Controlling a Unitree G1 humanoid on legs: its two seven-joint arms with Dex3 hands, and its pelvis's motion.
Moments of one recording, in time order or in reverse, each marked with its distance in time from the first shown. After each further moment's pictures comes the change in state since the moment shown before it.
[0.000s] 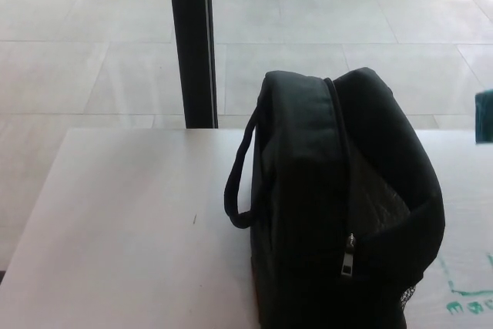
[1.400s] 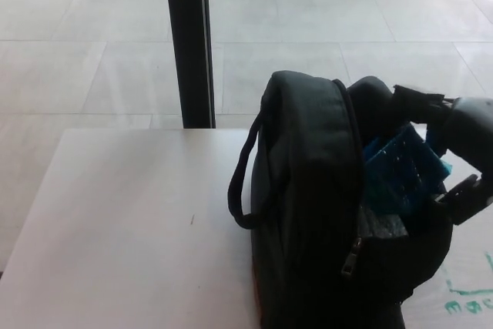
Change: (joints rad) left_arm 0.002 0.009 0.001 0.020 -0.012 -0.012 0.008; right_arm 0.179 -0.078 0.296 -0.674 -0.038 0.070 0.337
